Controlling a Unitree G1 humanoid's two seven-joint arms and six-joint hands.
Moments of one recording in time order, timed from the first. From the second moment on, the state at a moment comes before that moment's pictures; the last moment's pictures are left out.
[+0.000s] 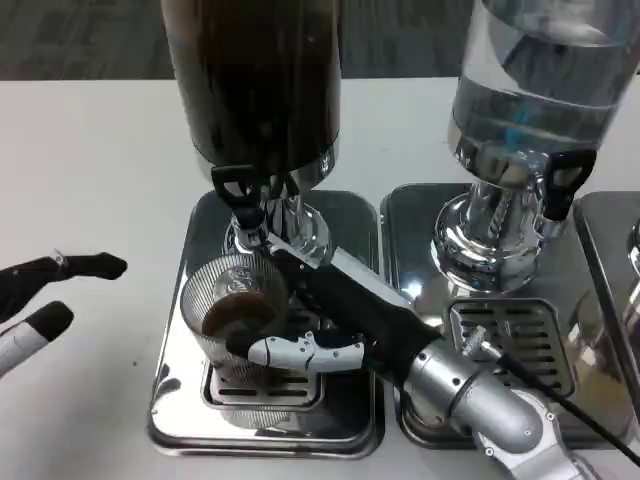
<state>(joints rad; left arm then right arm) -0.01 0.67 0.26 0.70 -0.17 -0.89 -0.67 -0.29 -0.08 0.32 0.51 -0.17 -0.40 0.38</state>
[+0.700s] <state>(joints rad) -0.01 0.68 0.26 0.70 -0.17 -0.89 -0.67 -0.30 -0.09 0.35 0.48 -0.23 -0.38 0.33</state>
